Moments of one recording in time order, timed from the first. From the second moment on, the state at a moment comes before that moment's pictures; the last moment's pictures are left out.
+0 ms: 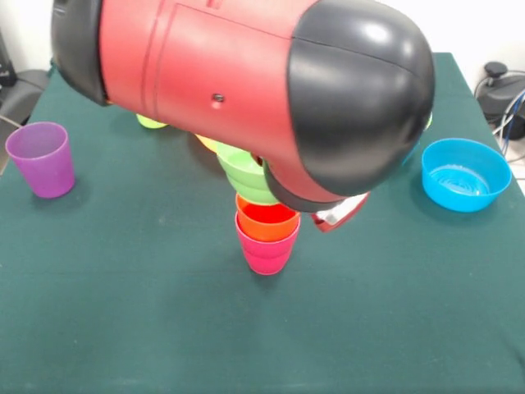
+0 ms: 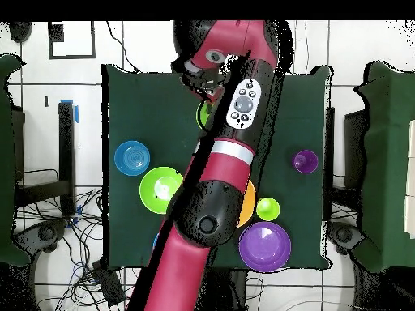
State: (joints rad) arm -0.31 0.36 -1.46 0.03 1.27 1.77 2.25
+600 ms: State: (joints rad) arm -0.33 0.36 -1.54 0.03 1.34 1.77 2.25
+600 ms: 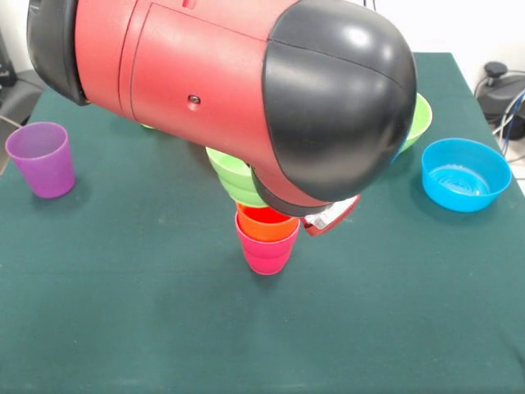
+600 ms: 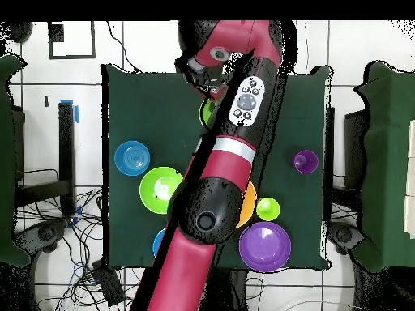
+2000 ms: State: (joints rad) arm -0.33 0.36 -1.60 0.03 1.45 1.77 2.25
